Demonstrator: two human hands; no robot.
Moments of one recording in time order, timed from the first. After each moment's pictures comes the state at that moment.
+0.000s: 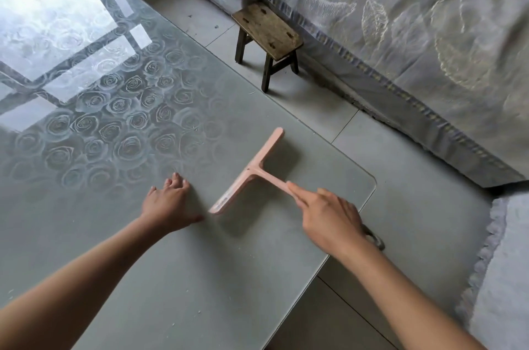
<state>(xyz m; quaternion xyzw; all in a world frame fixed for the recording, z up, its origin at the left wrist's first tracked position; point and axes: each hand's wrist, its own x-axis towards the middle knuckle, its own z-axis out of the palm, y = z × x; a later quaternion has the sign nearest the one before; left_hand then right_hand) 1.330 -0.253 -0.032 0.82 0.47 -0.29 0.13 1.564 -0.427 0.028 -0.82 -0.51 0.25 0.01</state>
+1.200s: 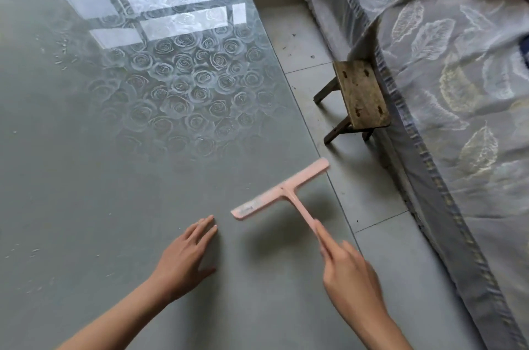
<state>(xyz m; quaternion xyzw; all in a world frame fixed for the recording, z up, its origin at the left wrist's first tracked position) 1.312 -0.265 -0.029 0.78 0.55 -0.10 0.30 1.603 -0.294 0.048 -0.75 -0.60 0.27 -0.05</state>
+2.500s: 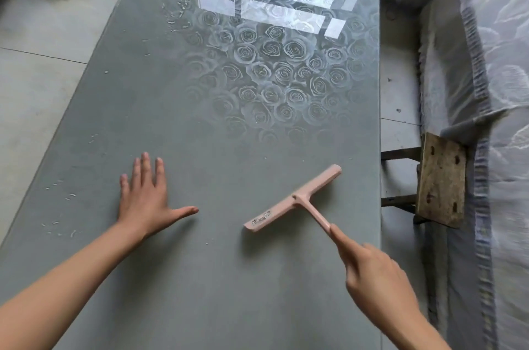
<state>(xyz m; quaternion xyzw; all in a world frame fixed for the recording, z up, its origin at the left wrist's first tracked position) 1.204 -0.195 -0.040 0.46 0.85 -0.13 0.22 1.559 -0.129 0.062 -0.59 -0.76 0.22 -0.18</state>
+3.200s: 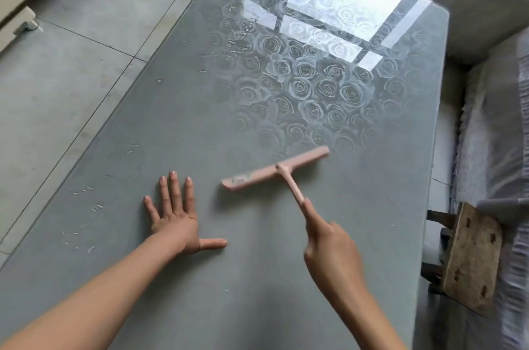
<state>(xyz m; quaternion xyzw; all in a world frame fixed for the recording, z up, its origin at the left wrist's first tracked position) 1.186 -0.172 -0.056 0.34 0.83 -0.19 0.40 1.398 -0.062 0.037 -0.53 -0.81 0.23 -0.14</state>
